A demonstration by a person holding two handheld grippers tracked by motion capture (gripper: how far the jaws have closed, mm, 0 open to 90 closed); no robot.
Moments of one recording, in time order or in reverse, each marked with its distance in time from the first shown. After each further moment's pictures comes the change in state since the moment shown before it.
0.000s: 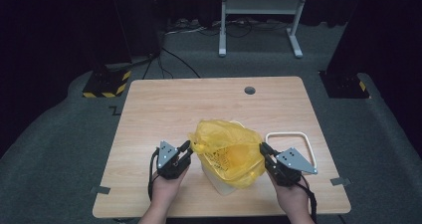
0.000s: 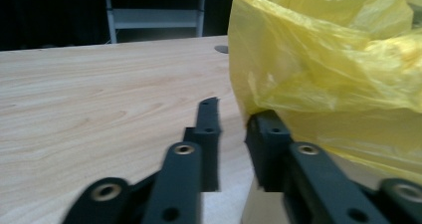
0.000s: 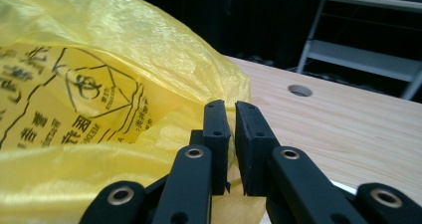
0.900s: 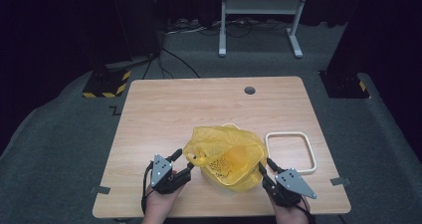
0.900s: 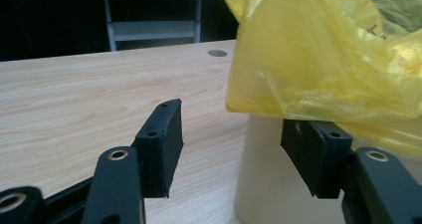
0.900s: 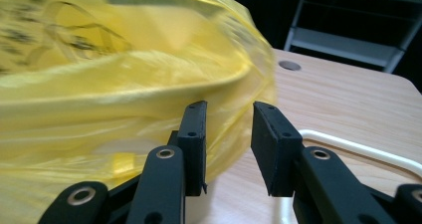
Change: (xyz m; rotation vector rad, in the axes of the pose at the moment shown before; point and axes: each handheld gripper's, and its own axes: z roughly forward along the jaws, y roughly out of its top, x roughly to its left) left arm -0.012 -0.012 -0.030 -0.037 -0.015 0.038; right arm 0.024 -0.029 -0.027 0.035 -0.084 0.003
